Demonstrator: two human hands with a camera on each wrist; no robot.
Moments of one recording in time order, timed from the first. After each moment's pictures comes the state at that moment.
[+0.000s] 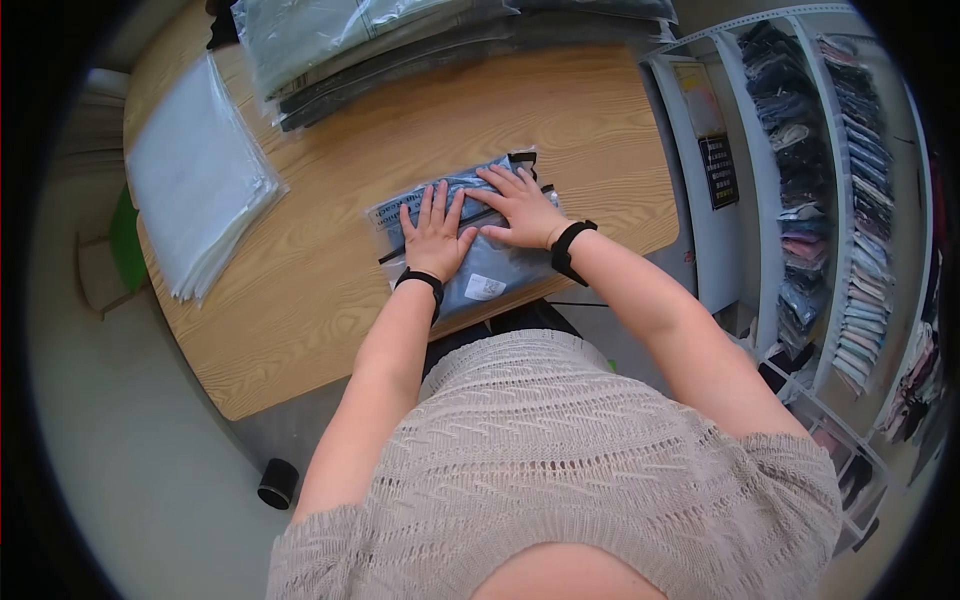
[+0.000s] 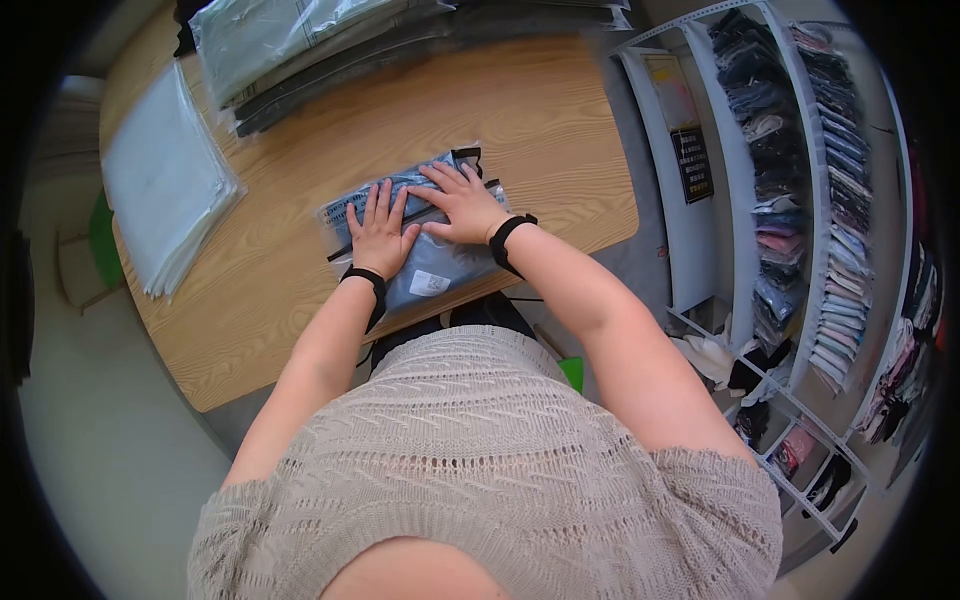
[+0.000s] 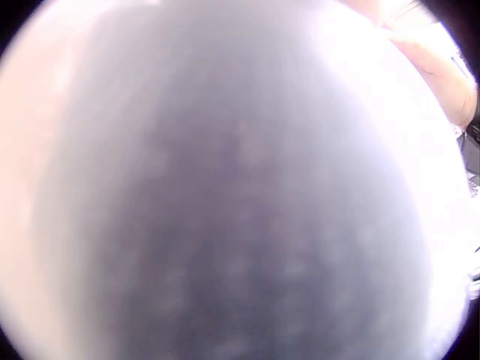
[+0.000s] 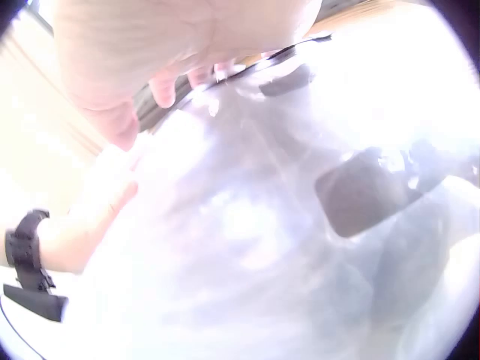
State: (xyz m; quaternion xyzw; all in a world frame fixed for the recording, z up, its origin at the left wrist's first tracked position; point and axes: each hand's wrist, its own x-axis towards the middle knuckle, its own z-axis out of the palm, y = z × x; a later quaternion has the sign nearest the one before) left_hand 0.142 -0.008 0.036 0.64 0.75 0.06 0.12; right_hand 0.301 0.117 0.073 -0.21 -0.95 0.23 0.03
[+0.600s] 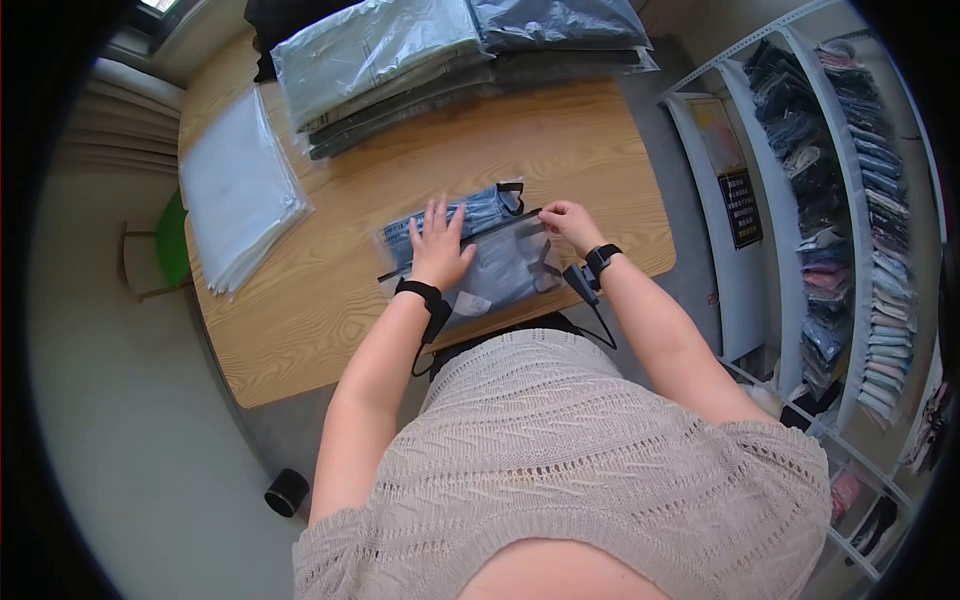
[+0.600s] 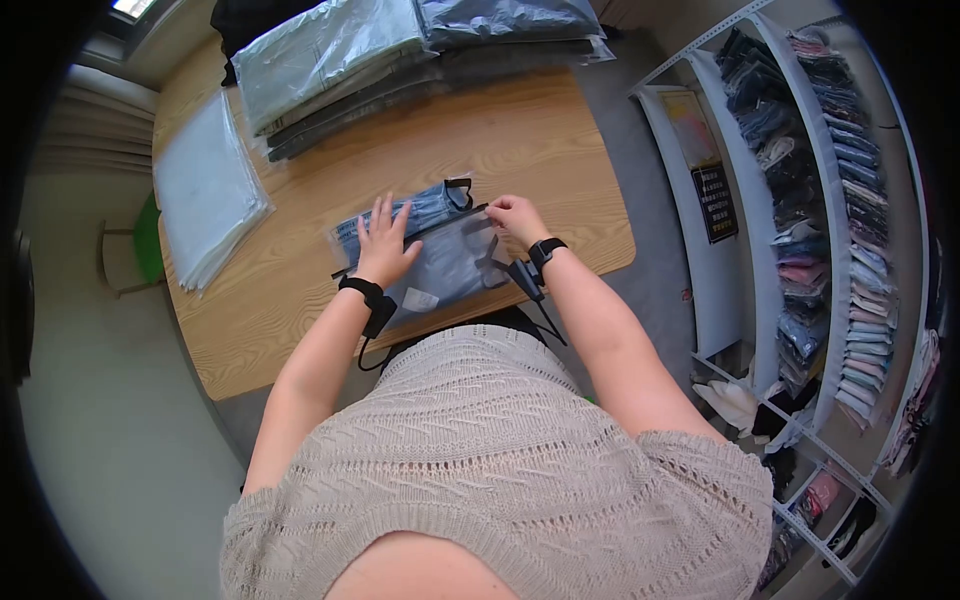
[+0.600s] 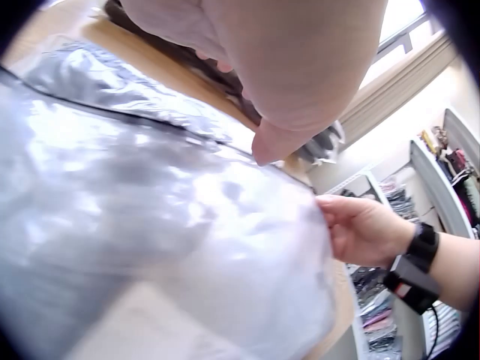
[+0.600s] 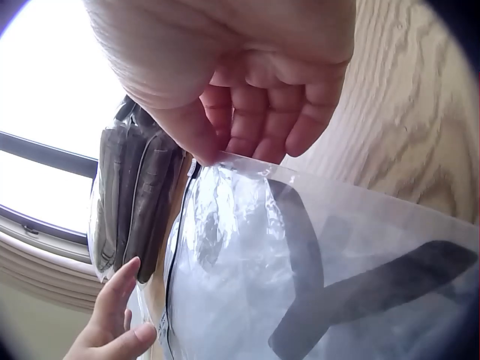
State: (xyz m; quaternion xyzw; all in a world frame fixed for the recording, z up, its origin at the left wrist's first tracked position) left_hand 0.166 0.017 0.107 0.62 0.76 0.03 0.17; right_hand 0.386 0.162 0.056 -0.49 -0.52 0.68 0.15
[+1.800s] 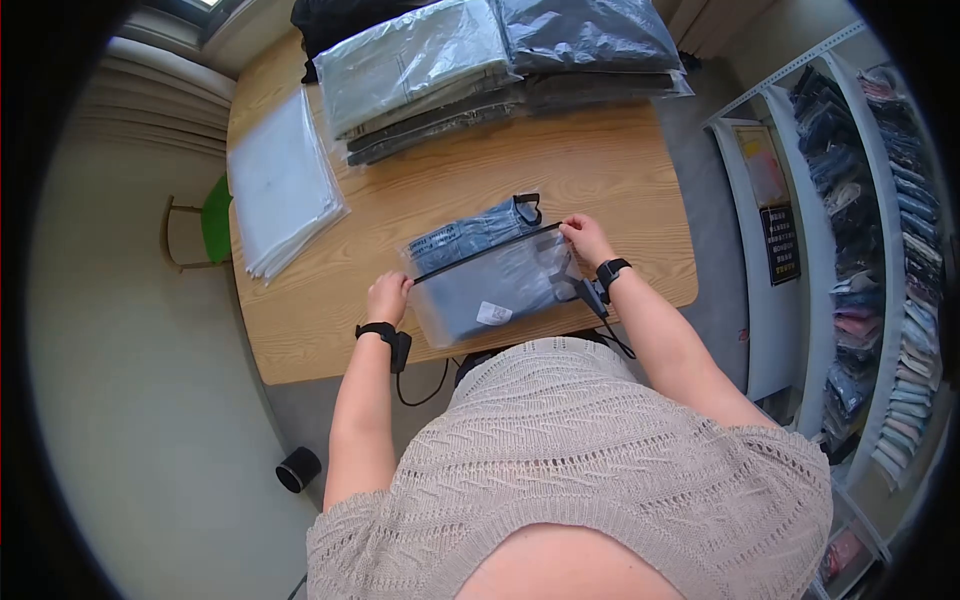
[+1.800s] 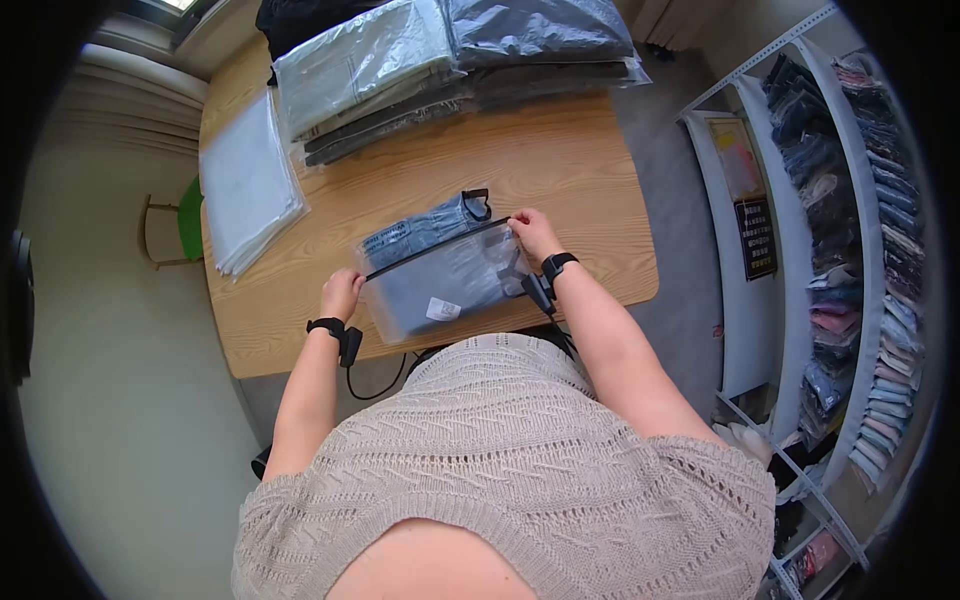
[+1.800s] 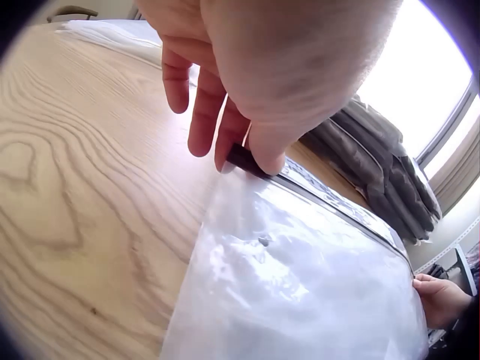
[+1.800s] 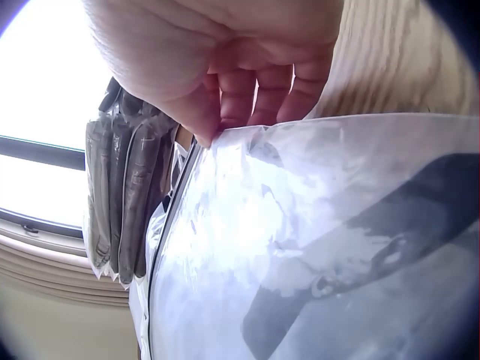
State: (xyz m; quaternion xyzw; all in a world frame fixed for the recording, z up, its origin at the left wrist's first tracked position) left_hand 0.079 -0.077 0.090 0.50 0.85 0.03 0.15; right_hand 0.375 0.183 0.016 -0.45 -0.57 0.67 0.16
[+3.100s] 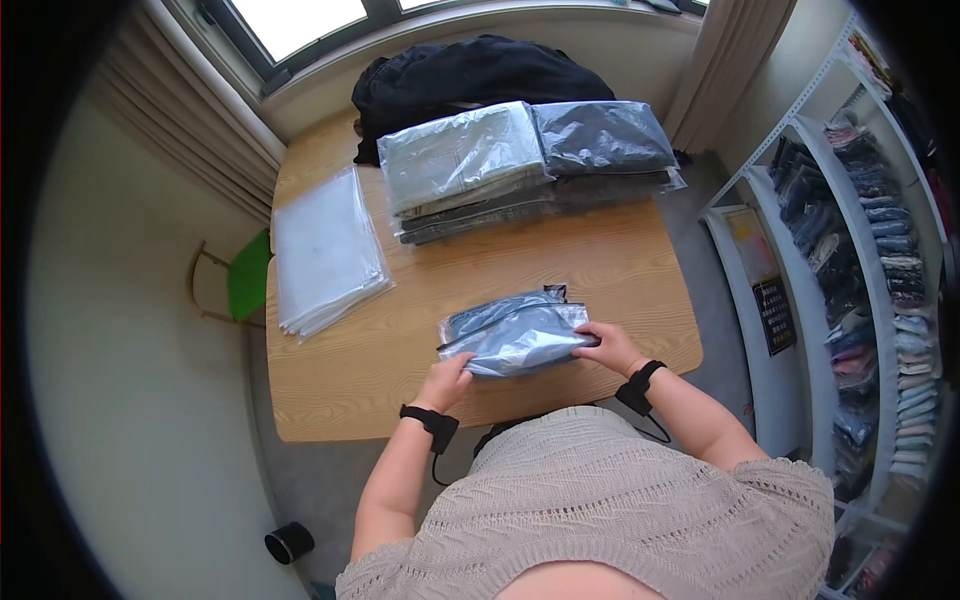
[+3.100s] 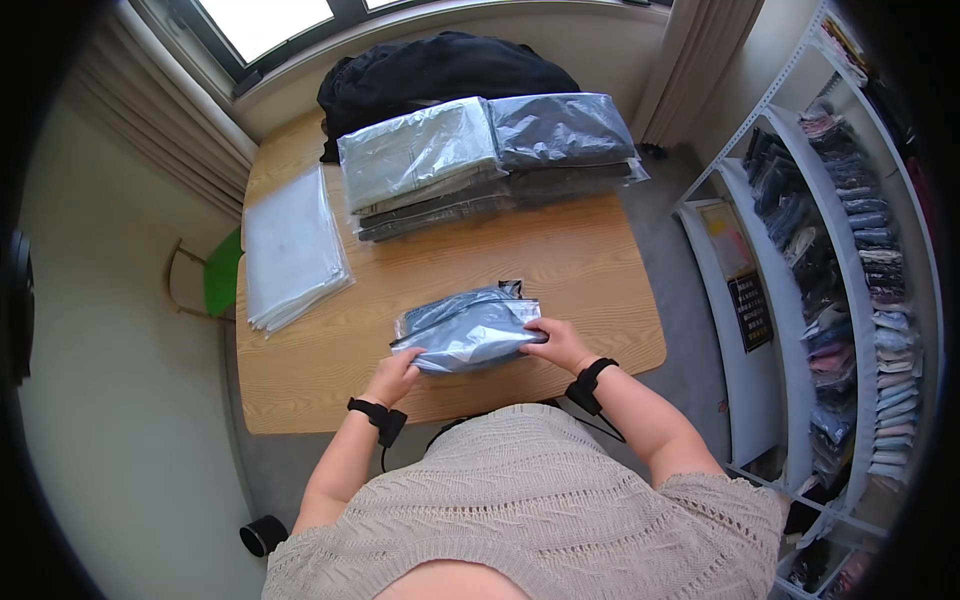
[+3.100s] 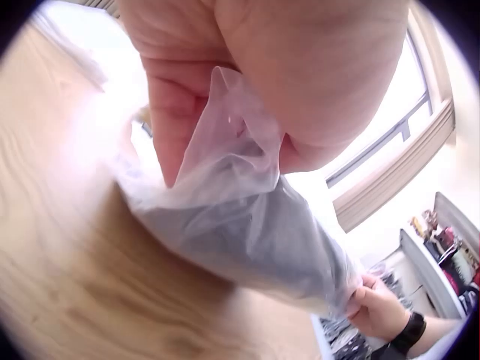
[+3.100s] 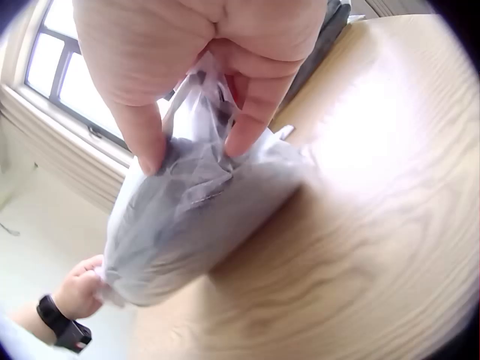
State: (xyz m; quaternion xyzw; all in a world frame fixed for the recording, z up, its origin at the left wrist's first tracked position) left_hand 0.126 -0.096 0.160 0.54 0.76 0.23 0.27; right_hand 0.403 0.114 0.129 -0.30 -0.80 0.50 0.14
